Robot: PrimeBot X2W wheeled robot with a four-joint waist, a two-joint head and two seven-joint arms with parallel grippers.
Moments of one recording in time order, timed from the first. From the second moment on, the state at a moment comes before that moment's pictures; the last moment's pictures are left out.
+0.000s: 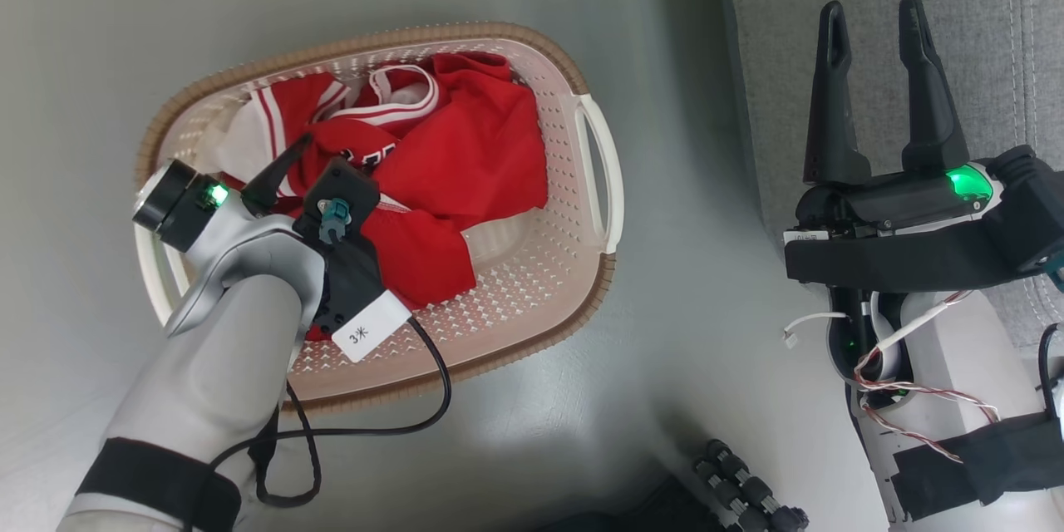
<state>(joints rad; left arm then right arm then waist) -0.85 0.14 -0.44 0.93 0.15 -0.03 -0.06 -0.54 -0.07 0.19 0.03 0.31 -0.02 -0.26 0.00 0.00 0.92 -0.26</state>
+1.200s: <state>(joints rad) -0.89 0.05 -0.49 1.04 0.14 0.03 -0.17 -0.54 -0.07 0.14 0.10 0.28 0.01 -0.26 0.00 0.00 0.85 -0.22</state>
